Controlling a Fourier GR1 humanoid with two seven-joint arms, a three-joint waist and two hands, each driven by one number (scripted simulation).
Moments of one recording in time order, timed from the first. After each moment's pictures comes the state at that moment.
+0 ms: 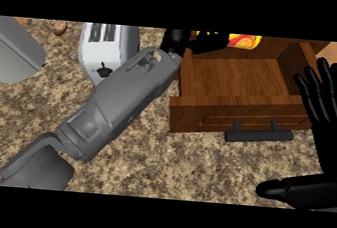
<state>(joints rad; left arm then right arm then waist) -1.32 0.00 -0.44 -0.39 0.55 0.42 -0.36 -0.14 -0.10 -0.07 -2.03 -0.18 0.17 0.15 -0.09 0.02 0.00</state>
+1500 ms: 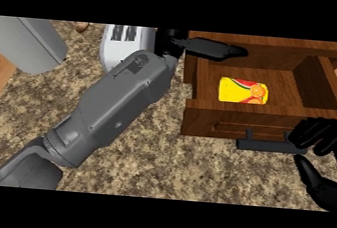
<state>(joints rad) -1.22 0.05 -0.44 -0.63 0.78 0.41 -0.45 -0.07 -0.20 -0.12 -2.07 -0.30 0.33 0.16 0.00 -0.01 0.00</state>
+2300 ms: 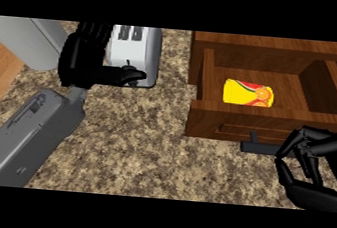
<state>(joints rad) -0.66 0.39 -0.39 -1.25 0.81 0.40 -0.30 -0.02 -0.27 -0.05 -2.04 -0.01 0.38 0.12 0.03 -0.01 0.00</state>
